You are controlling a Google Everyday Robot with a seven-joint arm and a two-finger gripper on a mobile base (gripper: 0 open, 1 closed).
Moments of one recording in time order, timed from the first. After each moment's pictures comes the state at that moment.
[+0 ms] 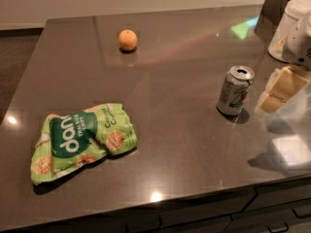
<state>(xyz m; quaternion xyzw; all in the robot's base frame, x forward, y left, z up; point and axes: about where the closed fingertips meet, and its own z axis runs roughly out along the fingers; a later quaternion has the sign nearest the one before) 0.489 -0.243 0.947 -0.53 0.83 0.00 0.19</state>
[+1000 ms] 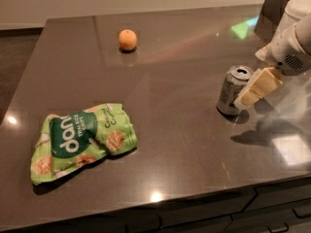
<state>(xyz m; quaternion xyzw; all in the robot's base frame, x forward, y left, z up) 0.539 -0.231 0.913 -0.49 0.83 0.06 0.26</state>
